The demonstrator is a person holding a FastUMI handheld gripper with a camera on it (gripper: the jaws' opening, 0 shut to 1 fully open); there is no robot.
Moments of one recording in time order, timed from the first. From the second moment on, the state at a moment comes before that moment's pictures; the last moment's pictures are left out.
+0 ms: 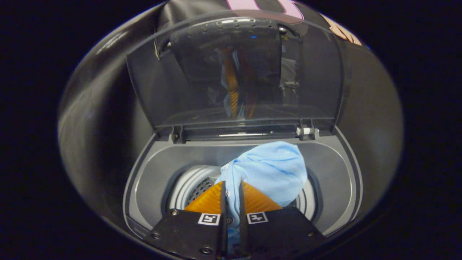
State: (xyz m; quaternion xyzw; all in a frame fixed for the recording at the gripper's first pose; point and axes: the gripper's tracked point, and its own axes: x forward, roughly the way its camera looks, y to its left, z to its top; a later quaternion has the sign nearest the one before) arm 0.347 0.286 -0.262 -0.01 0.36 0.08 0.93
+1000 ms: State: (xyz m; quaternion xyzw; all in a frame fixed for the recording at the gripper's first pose) arm 0.310 0.279 -0.158 -0.02 0.30 0.09 0.95
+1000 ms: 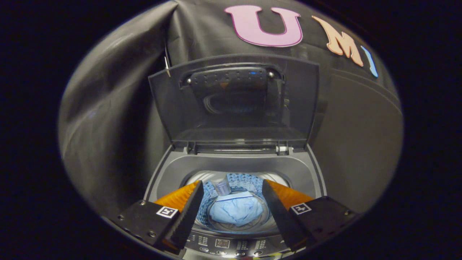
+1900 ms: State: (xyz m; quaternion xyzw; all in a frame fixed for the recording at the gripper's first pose) arm 0.398 0.284 0.060 -0.02 0.08 0.06 0.99
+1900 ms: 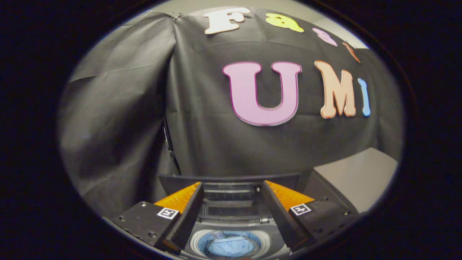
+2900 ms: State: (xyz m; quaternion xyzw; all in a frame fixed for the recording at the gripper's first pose) arm 0.496 0.308 0.007 -0.02 0.02 0.04 1.00
